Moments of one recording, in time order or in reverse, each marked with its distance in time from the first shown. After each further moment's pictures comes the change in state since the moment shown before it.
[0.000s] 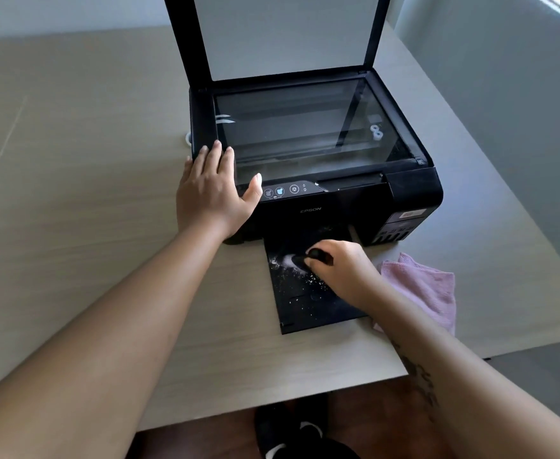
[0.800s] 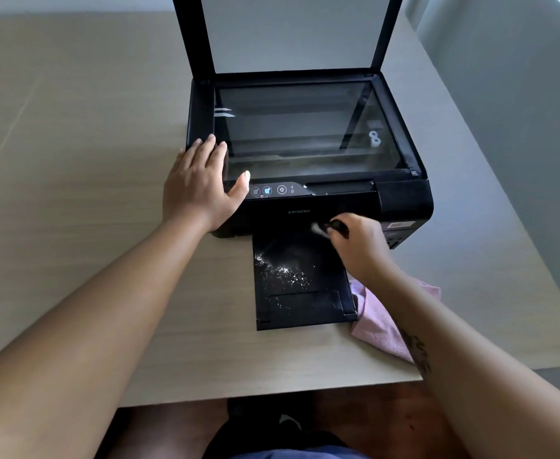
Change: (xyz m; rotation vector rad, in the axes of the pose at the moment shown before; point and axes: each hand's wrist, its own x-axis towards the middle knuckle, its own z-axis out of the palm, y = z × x) left_hand 0.002 -0.001 -0.002 0.009 -0.007 -0.022; right_hand 0.038 0.032 -0.040 -0.063 0.033 0.002
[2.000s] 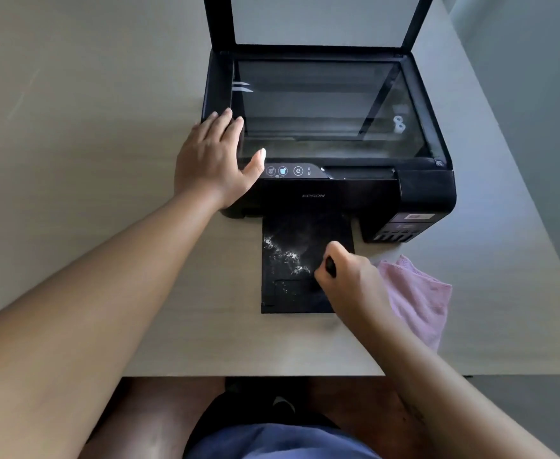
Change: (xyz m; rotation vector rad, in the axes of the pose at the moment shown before) left_hand -0.002 0.000 -0.001 -0.024 0.049 0.014; right_hand -0.074 -0.026 0.023 -0.109 -0.033 -0.028
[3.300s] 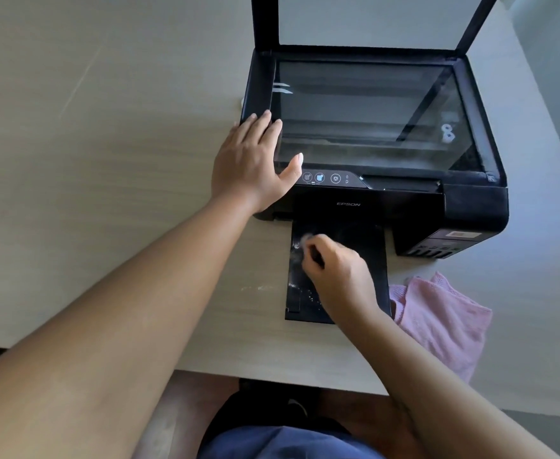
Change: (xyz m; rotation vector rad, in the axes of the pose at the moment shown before) left_hand 0.000 0.002 0.001 0.005 0.004 -0.033; right_hand 0.025 -0.040 0.029 0.098 -0.031 -0.223
